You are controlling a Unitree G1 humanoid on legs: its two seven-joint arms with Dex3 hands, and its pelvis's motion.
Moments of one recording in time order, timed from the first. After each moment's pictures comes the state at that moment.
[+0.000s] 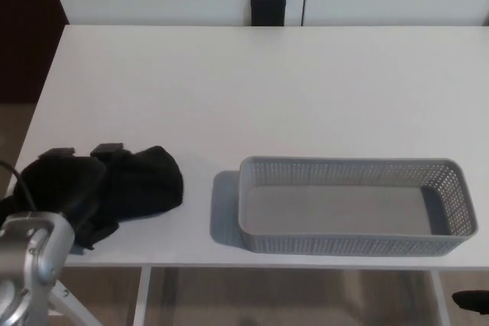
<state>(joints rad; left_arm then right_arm) -0.12 0.60 -0.34 0.07 0.79 0.18 -0.09 0.22 -0.42 -0.04 0.46 -0.13 -0.11 0.12</state>
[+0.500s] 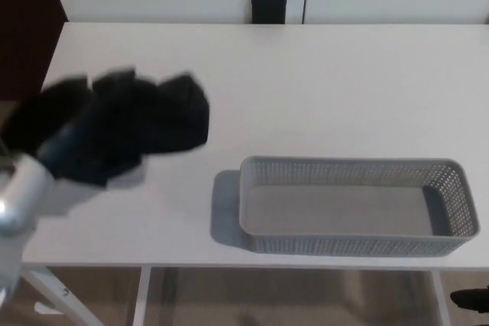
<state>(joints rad) -0.27 0.64 -0.15 -0.24 0.54 0.14 -0.29 0.21 -0.43 -0.04 0.46 -0.14 -0.11 0.12</state>
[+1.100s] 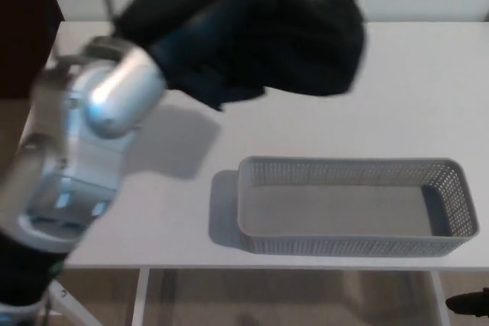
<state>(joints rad) -0.66 0.39 -0.42 -0.27 0.55 0.33 -0.48 0.20 -0.44 -0.01 0.48 -0.15 -0.11 0.12</state>
